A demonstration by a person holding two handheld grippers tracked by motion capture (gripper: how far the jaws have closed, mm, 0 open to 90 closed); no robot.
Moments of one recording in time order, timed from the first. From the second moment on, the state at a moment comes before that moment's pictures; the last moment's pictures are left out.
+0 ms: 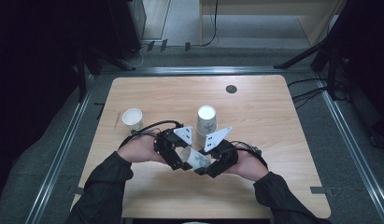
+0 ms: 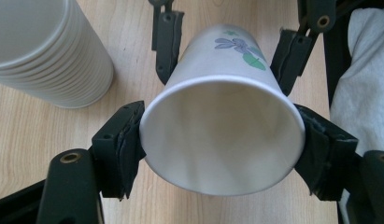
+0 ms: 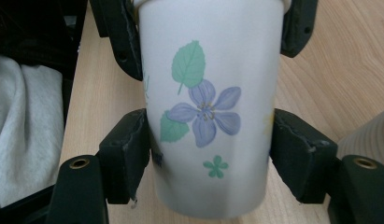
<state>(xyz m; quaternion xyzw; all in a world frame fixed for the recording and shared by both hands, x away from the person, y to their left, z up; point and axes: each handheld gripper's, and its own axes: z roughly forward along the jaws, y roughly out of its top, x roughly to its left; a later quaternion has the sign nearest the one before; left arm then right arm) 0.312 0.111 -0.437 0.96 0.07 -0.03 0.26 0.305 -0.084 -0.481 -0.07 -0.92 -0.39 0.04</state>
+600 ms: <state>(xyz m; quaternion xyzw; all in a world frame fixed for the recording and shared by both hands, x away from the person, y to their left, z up) 0.316 0.137 -0.440 0.93 0.11 -0.03 0.36 0.308 -0.098 -0.469 -0.08 -0.91 -0.41 0.03</state>
